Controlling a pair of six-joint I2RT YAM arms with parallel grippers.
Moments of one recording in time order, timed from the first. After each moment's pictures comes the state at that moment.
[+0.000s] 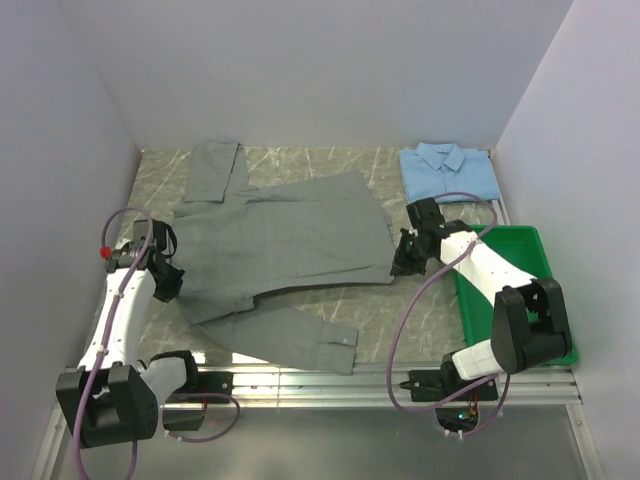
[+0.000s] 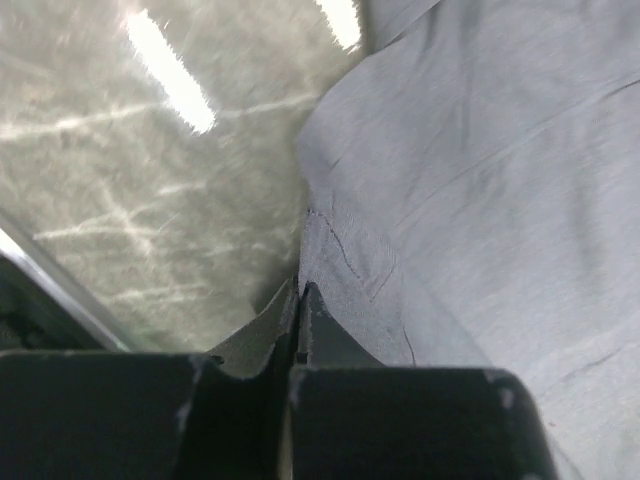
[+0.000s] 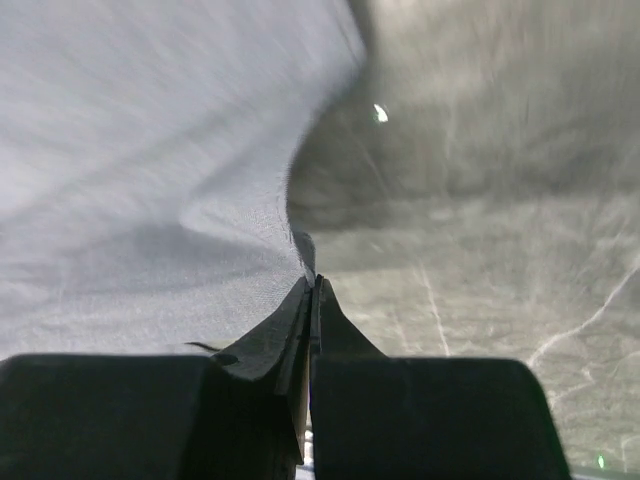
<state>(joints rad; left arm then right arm) 0.14 1.04 0.82 -1.01 -0.27 -0.95 0.27 1.42 0.89 -0.67 -0.11 0.62</state>
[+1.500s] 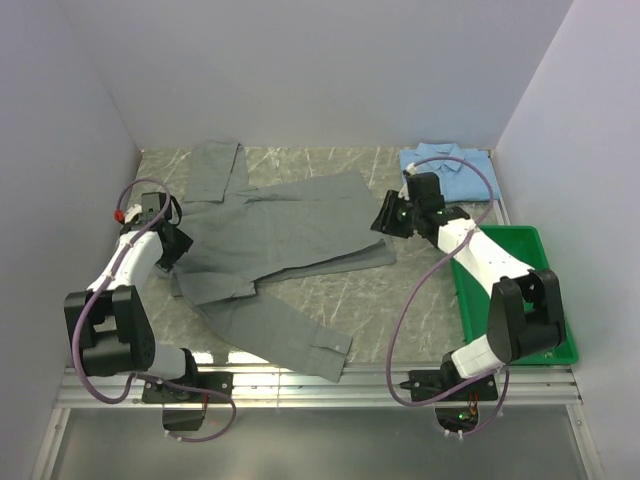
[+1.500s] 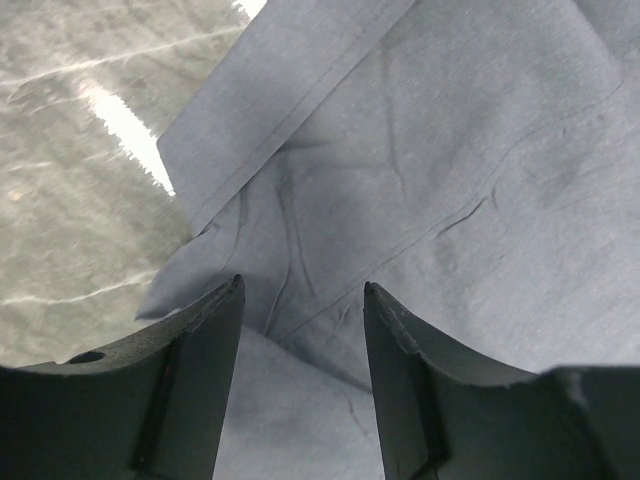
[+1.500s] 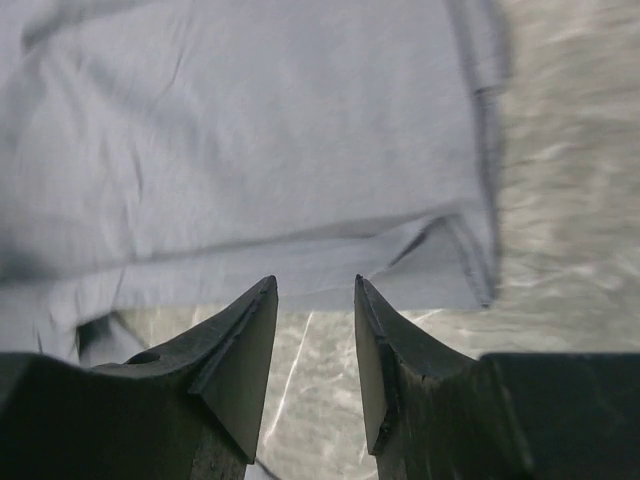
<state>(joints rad) 0.14 1.40 0.93 -0.61 -0.28 -0.81 0.27 1.48 1.05 -0.35 -0.17 0.51</state>
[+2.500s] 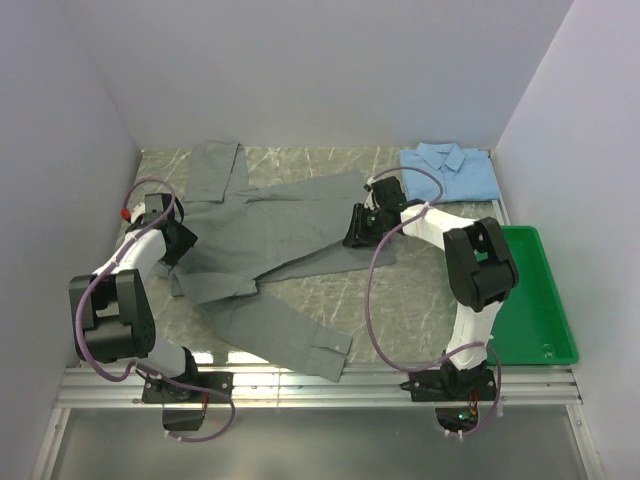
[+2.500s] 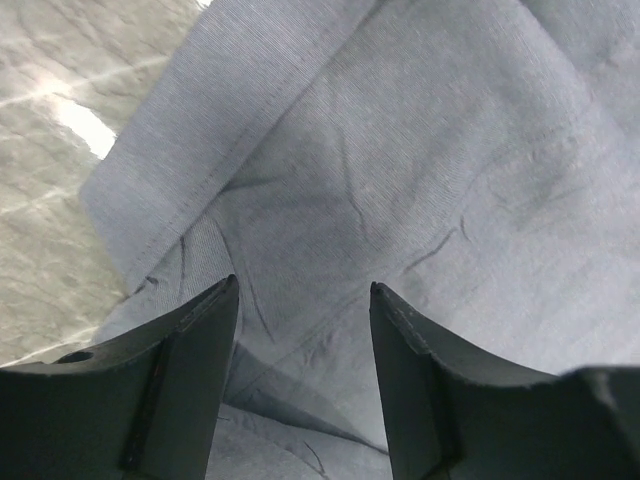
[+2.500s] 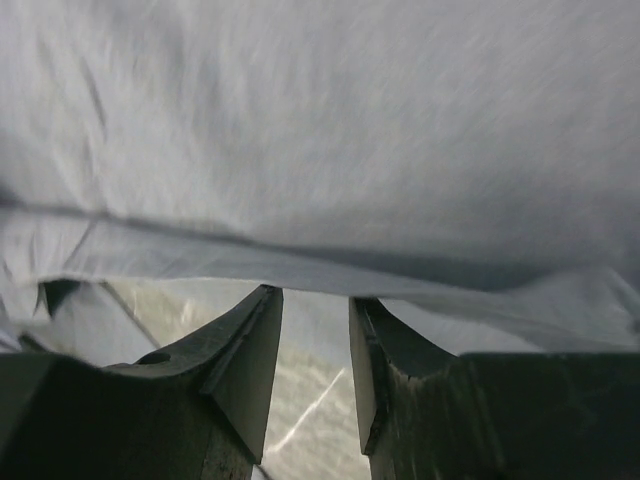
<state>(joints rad) 0.14 1.49 0.90 -0.44 -0.23 -0.78 0.36 1.88 1.19 -0.30 -0.38 0.48</state>
